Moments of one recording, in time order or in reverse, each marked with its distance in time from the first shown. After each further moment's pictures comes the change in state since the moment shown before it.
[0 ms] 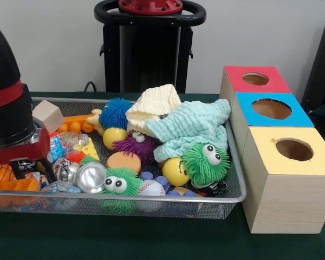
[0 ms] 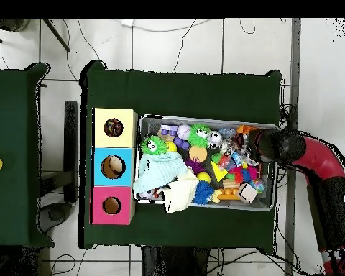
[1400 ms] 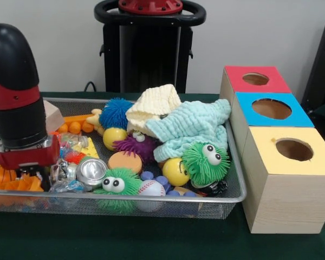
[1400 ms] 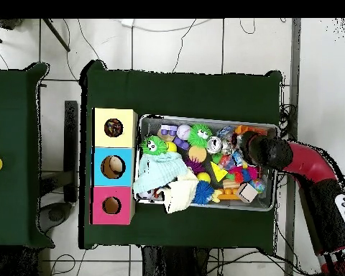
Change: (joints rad) arm 0.029 -0.022 -0.049 0.083 -0.025 -0.225 0.000
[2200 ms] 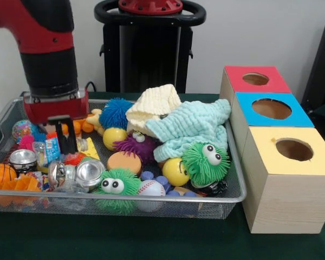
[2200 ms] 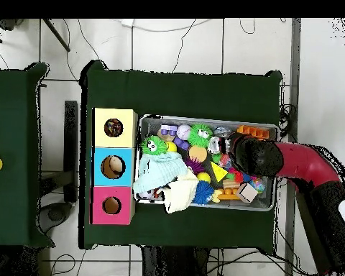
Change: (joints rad) arm 0.097 -0.296 -0.043 0.225 0.087 -0.006 0.000
